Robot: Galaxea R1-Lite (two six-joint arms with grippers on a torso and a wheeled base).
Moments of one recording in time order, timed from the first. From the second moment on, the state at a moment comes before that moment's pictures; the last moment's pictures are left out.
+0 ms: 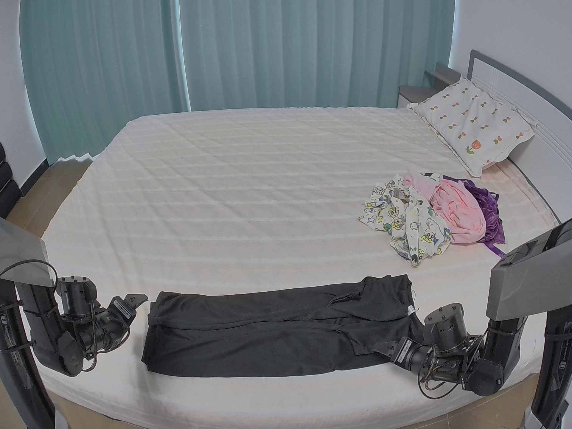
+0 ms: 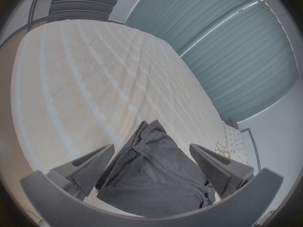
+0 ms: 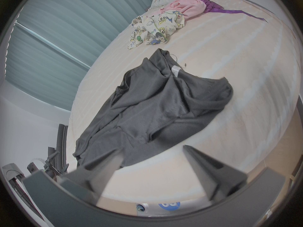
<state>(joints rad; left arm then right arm) 0.09 2.16 -0.19 -1.35 -0.12 -0.87 0.52 2.24 -0.24 -1.20 -0.09 0.96</state>
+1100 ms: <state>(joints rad) 0.09 2.15 -0.19 -1.35 -0.12 -0.87 0.38 2.34 -0.36 -1.23 -0.13 0.91</state>
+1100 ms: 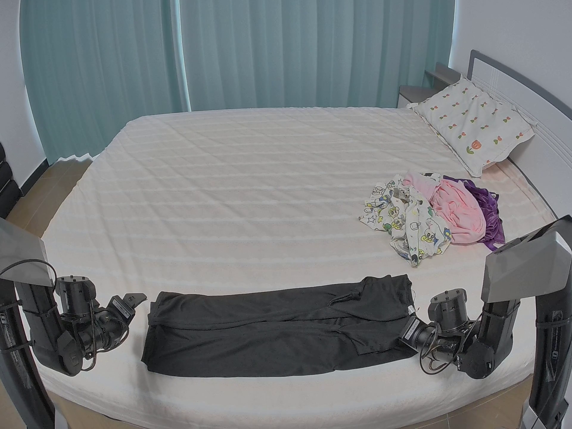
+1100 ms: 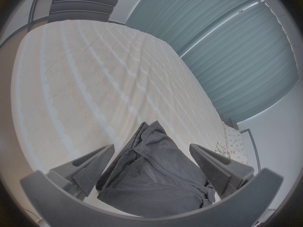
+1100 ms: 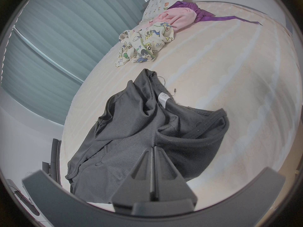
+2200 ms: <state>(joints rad) 0.09 2.15 -0.20 -1.35 -0.12 -0.87 0.32 2.30 -0.29 -1.35 -0.04 0.91</state>
